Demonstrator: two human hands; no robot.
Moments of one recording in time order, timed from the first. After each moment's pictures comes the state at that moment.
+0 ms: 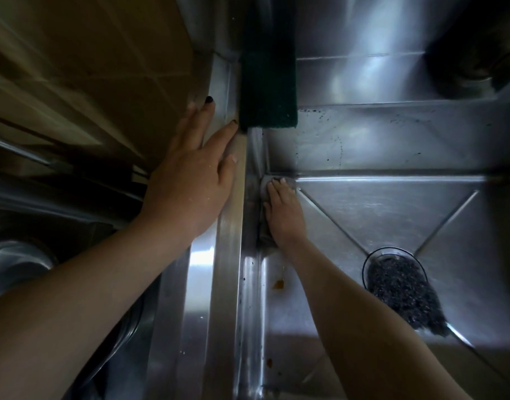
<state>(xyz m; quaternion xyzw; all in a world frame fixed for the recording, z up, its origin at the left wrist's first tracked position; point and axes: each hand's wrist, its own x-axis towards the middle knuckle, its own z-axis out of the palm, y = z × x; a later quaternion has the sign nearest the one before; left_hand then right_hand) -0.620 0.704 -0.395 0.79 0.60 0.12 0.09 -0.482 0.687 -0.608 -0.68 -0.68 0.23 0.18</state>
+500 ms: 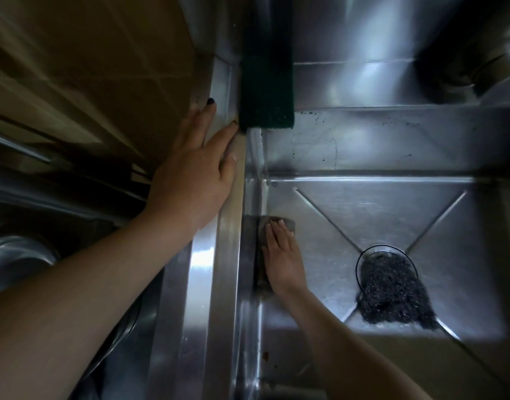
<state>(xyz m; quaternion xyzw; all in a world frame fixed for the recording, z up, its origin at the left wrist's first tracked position) -0.619 0.704 -0.394 0.79 0.60 0.11 0.10 -0.492 0.596 -0.602 -0.68 -0.67 0.23 0.16</state>
